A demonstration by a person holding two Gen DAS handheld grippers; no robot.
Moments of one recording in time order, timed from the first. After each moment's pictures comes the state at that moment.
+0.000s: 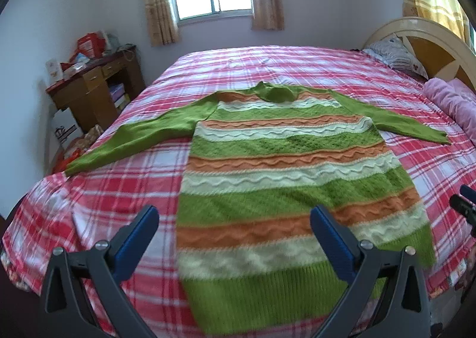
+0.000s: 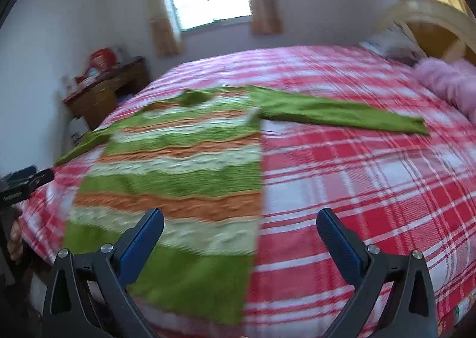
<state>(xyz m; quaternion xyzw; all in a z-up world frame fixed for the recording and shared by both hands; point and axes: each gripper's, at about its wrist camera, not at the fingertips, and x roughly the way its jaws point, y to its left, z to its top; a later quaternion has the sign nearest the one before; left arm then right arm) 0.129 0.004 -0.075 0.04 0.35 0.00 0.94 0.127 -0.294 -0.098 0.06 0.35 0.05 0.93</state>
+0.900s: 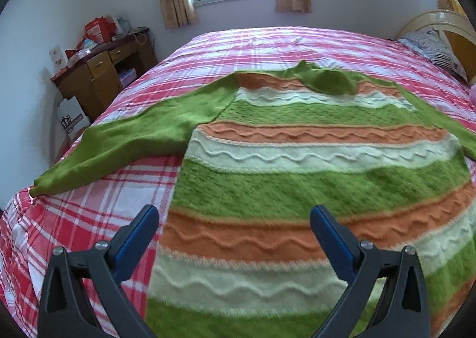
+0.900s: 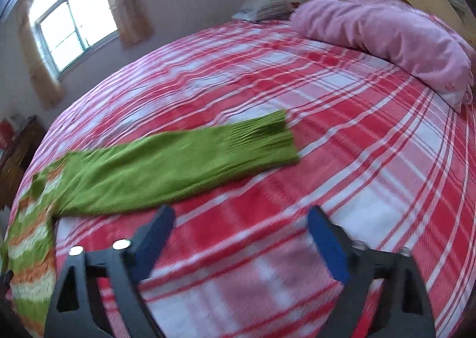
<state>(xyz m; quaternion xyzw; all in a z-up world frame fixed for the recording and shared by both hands) 0.277 0.016 -0.143 0.04 0.38 0.07 0.92 0.267 -0.560 -0.126 0.17 0.38 -0.18 0.89</state>
